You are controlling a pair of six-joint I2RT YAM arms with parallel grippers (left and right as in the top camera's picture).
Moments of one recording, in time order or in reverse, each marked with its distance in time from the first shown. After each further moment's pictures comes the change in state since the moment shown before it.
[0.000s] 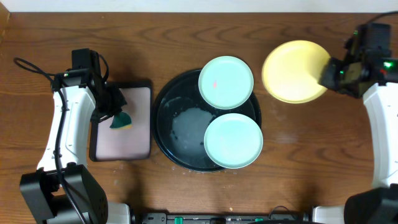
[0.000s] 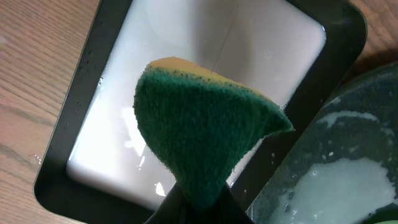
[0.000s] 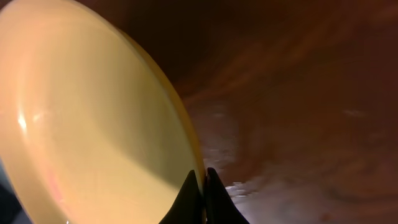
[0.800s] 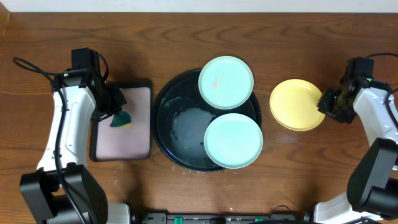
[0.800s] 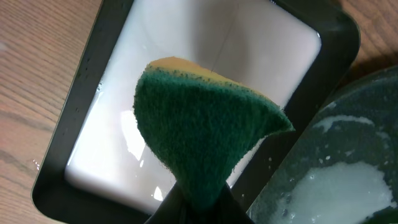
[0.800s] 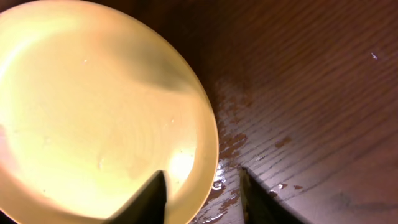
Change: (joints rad) left arm 0.000 0.000 0.000 0.018 0.000 0.000; right arm -0.108 0.157 -0.329 0.252 0.031 0.010
